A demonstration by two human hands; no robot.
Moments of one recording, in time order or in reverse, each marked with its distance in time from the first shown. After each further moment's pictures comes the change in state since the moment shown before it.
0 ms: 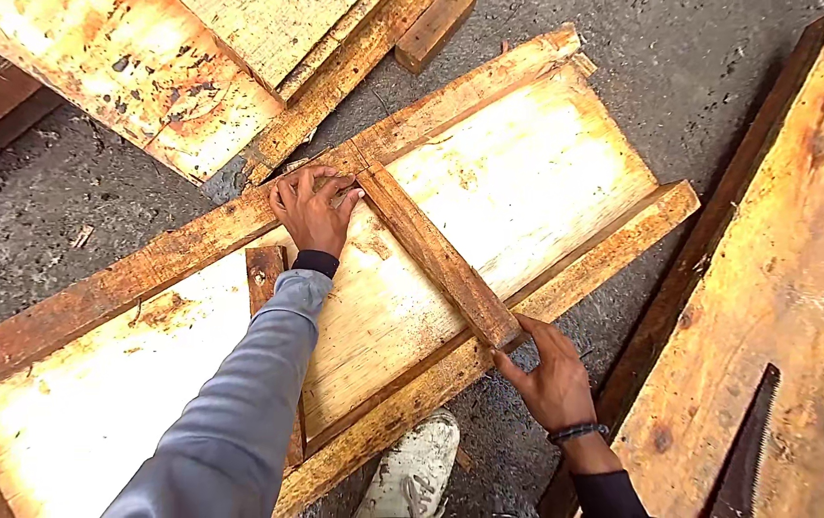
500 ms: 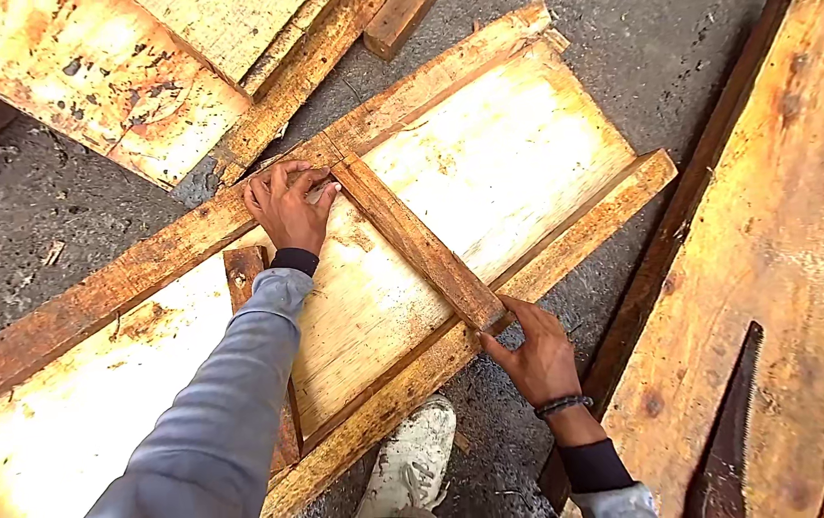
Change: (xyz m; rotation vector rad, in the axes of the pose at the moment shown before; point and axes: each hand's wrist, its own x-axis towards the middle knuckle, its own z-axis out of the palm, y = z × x) left_hand 0.000 -0.001 -0.003 -0.011 -0.057 -0.006; right_hand -0.002 -0.009 0.002 -0.003 0.023 0.017
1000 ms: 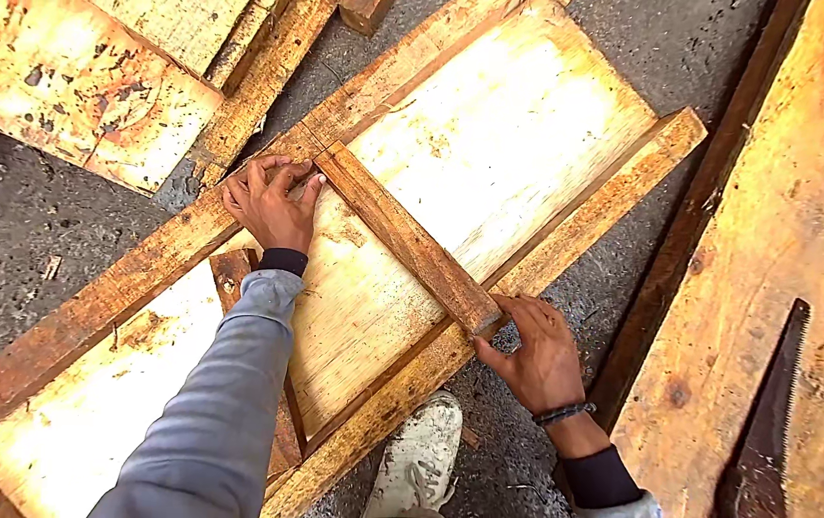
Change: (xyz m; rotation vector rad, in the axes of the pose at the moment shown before) left_hand 0.001 0.000 0.003 0.054 0.059 0.022; right_hand -0.012 -0.009 0.010 -0.015 0.048 -0.015
